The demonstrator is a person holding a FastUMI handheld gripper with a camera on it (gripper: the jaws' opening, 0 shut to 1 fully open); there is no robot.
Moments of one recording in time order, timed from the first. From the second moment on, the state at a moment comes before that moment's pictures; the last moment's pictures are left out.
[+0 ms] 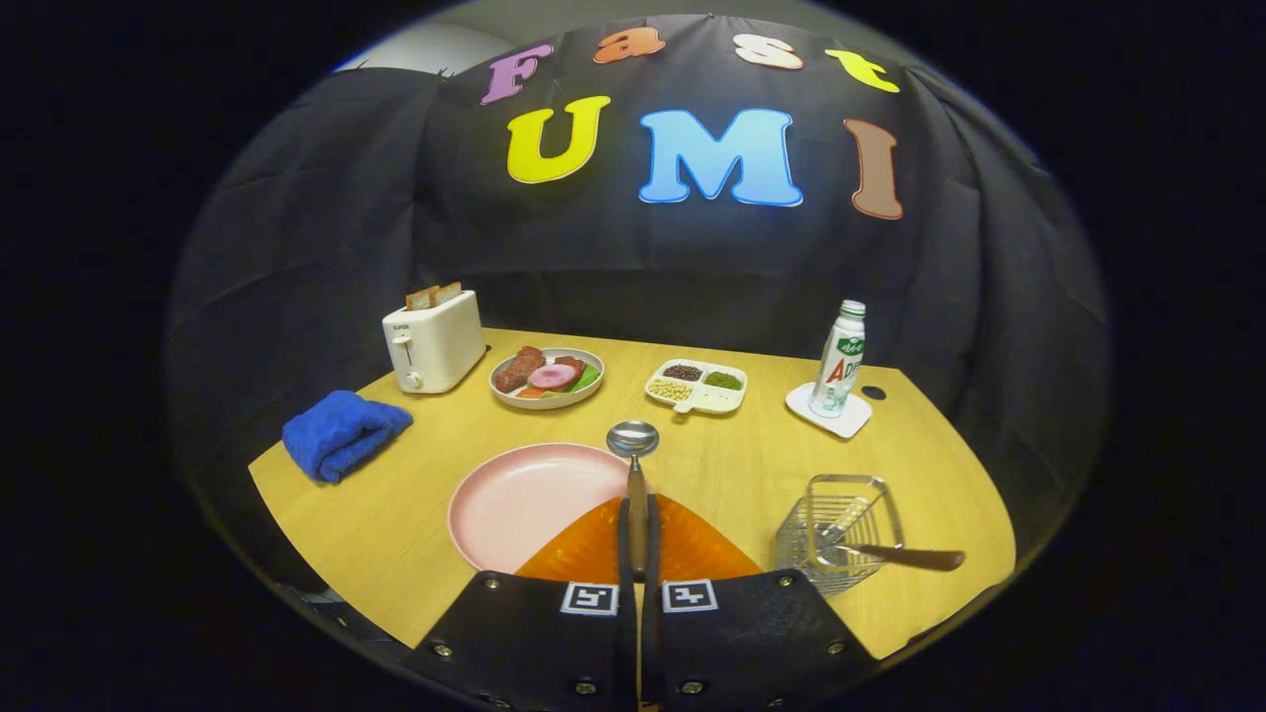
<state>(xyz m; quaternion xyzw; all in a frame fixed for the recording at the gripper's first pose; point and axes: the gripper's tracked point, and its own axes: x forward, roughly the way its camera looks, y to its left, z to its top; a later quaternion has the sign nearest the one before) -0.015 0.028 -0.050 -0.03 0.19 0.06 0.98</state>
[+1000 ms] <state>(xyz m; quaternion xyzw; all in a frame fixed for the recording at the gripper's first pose) -0.083 -0.088 -0.036 -0.10 0.31 0.00 0.95</state>
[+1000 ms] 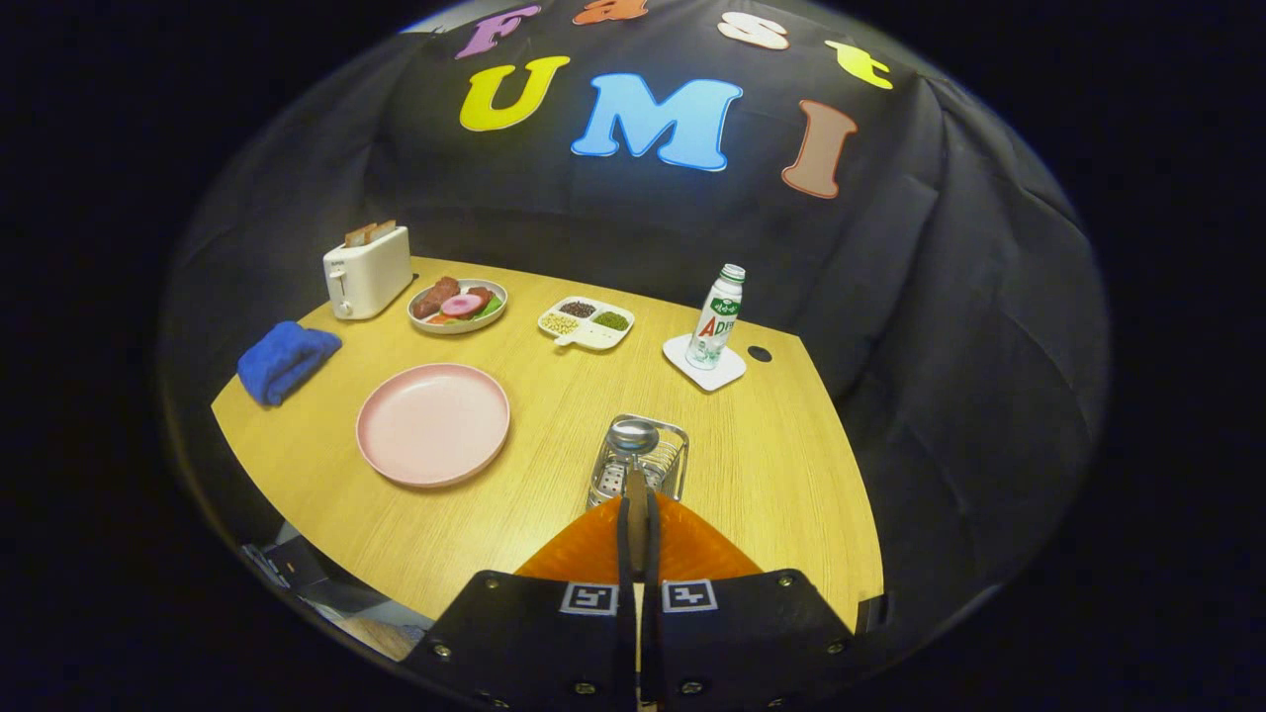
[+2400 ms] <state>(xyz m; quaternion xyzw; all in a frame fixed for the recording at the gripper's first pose) -0.039 -0.105 -0.053 -0.06 0.40 0.02 0.91</state>
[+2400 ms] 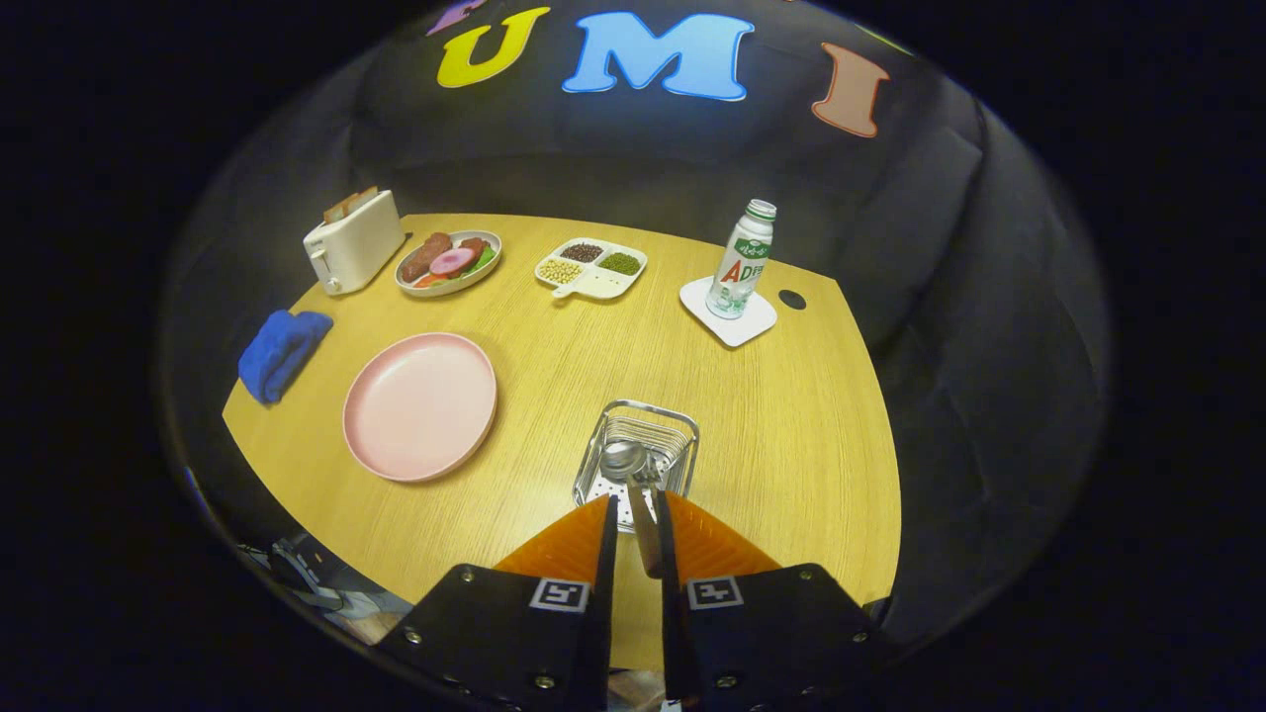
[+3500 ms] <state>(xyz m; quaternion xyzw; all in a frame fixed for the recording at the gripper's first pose) -0.061 -0.299 0.085 -0.06 0.00 -0.16 0.99</state>
